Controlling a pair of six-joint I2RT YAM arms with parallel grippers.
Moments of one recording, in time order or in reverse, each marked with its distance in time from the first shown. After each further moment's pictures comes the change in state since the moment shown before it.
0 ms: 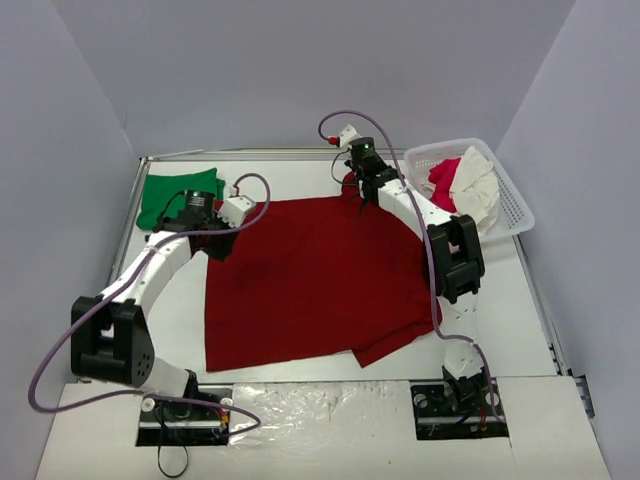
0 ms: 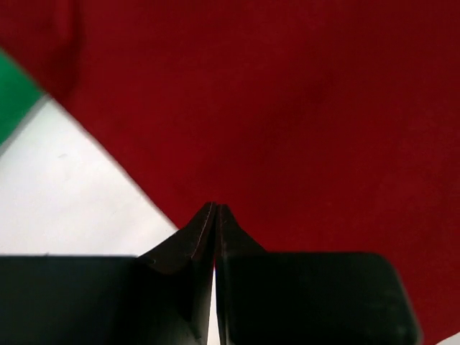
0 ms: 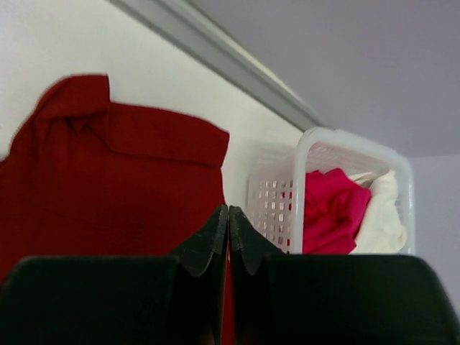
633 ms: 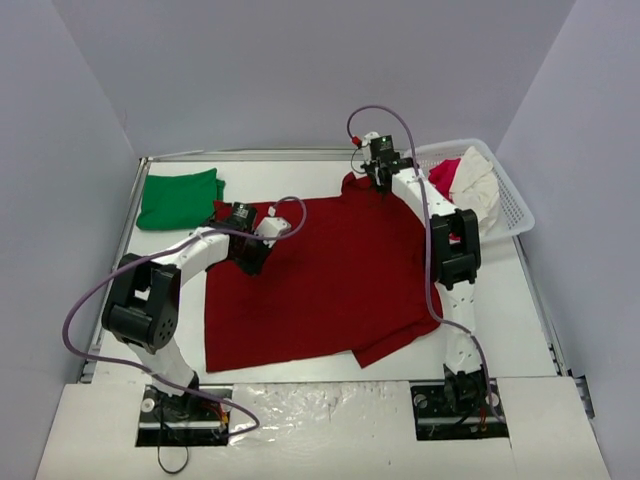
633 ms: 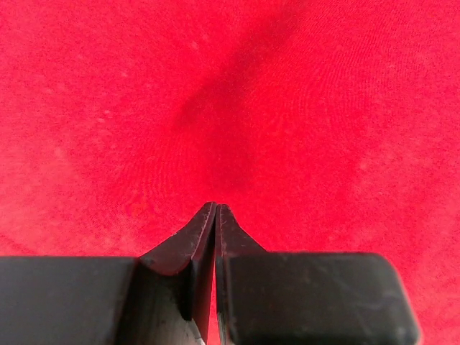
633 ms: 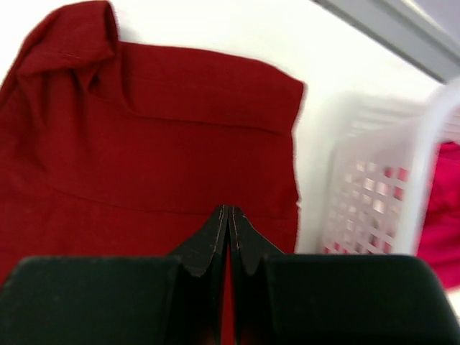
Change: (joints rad) left arm -0.201 0.282 0.014 0.070 0.016 -0.055; right arm -0.134 0.157 0.216 -0.371 -0.283 0.256
